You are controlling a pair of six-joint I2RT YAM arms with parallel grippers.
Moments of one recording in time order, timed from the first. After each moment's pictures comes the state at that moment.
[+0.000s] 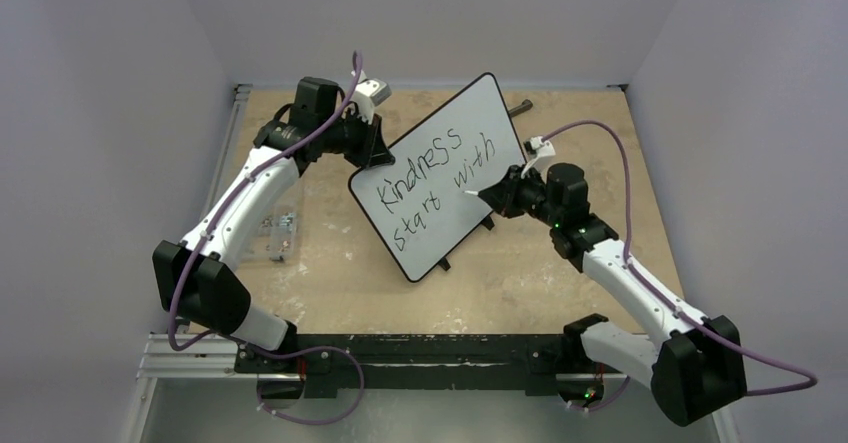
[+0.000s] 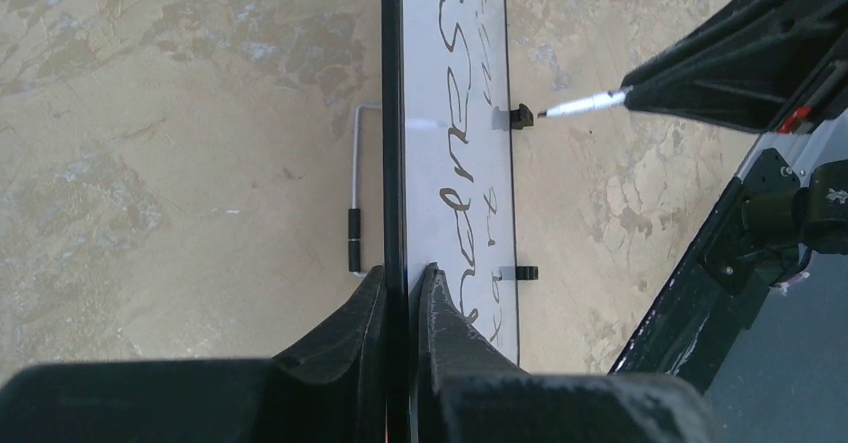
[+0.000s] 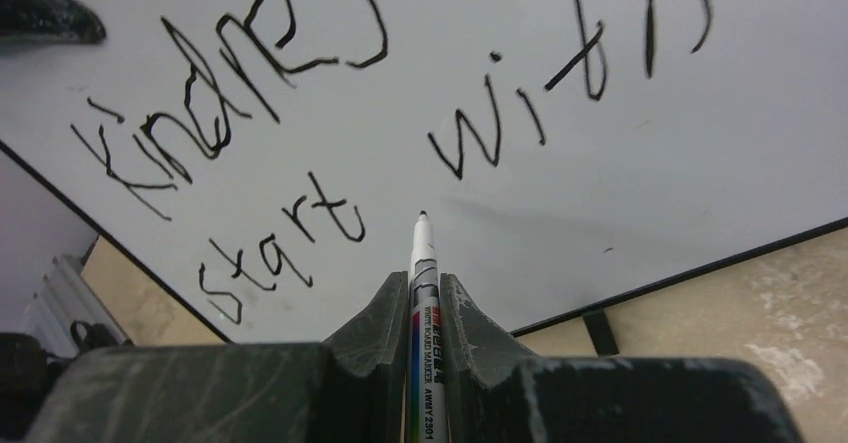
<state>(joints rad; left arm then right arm) -0.35 1.50 1.45 -0.65 0.55 0.05 0.35 1.05 0.67 0.05 -0.31 0.42</state>
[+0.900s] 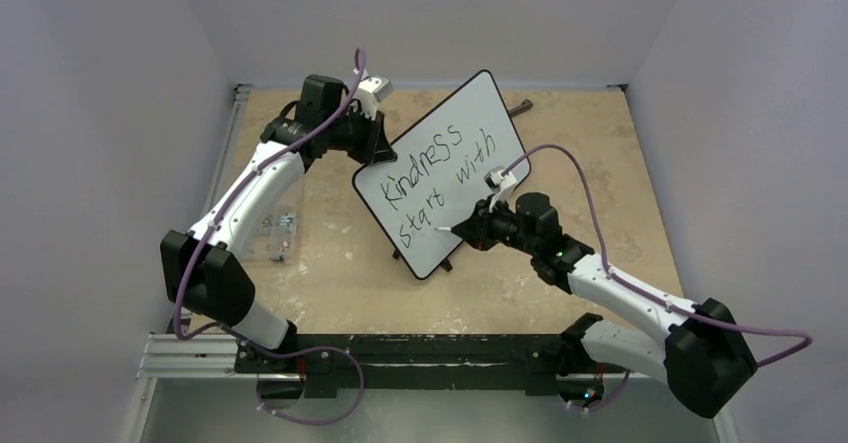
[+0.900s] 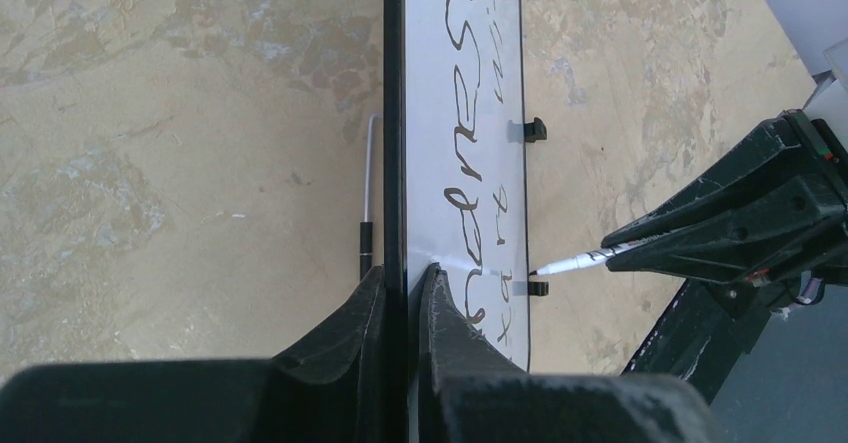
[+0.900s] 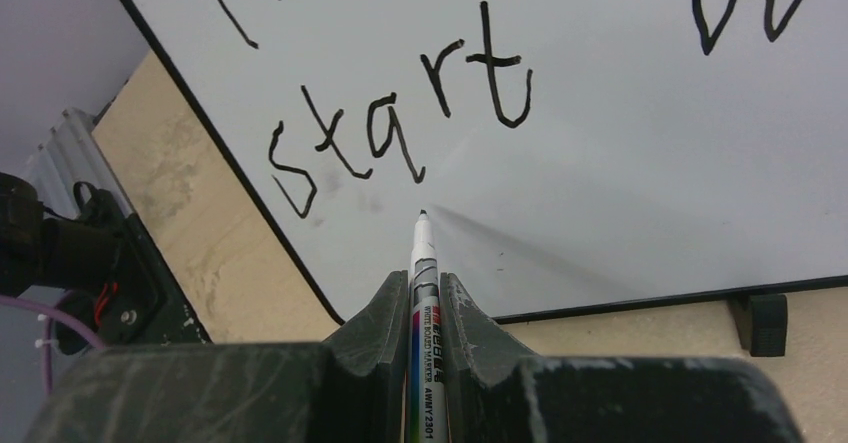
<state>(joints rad) -0.36 1.55 1.46 -0.62 0.51 0.01 0.62 1.05 0.51 0.19 -0.28 0.37</state>
